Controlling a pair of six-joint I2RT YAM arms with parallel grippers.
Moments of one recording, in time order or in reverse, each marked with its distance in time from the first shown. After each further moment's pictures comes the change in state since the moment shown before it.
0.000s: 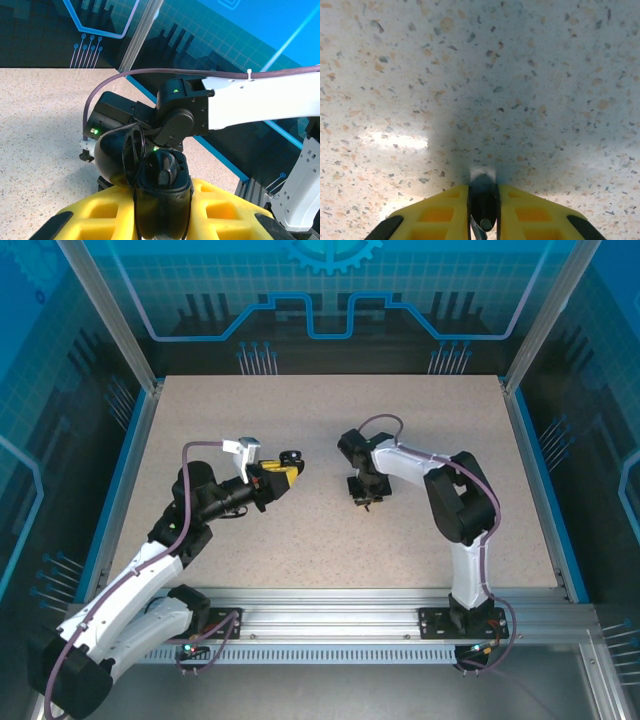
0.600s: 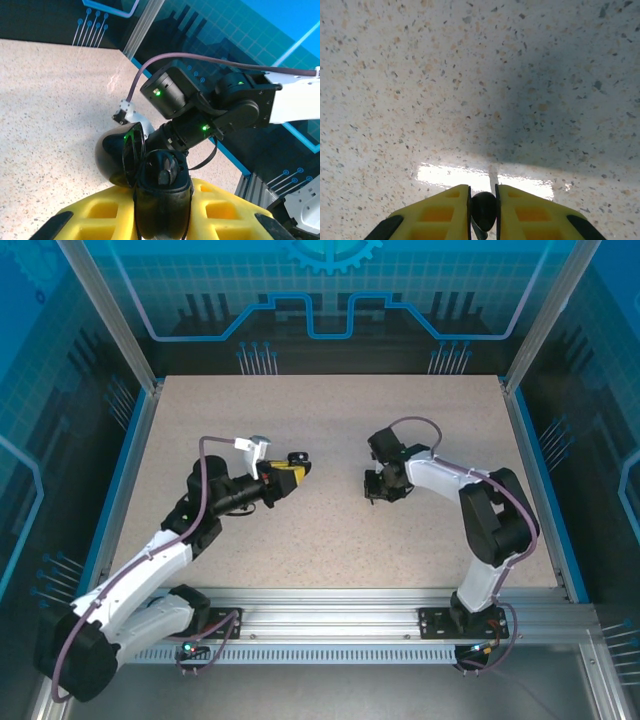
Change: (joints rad) left arm -0.021 0.132 -0.007 0.060 -0.004 -0.030; right arm -0.119 -0.246 -0.293 0.330 -0.148 0.060
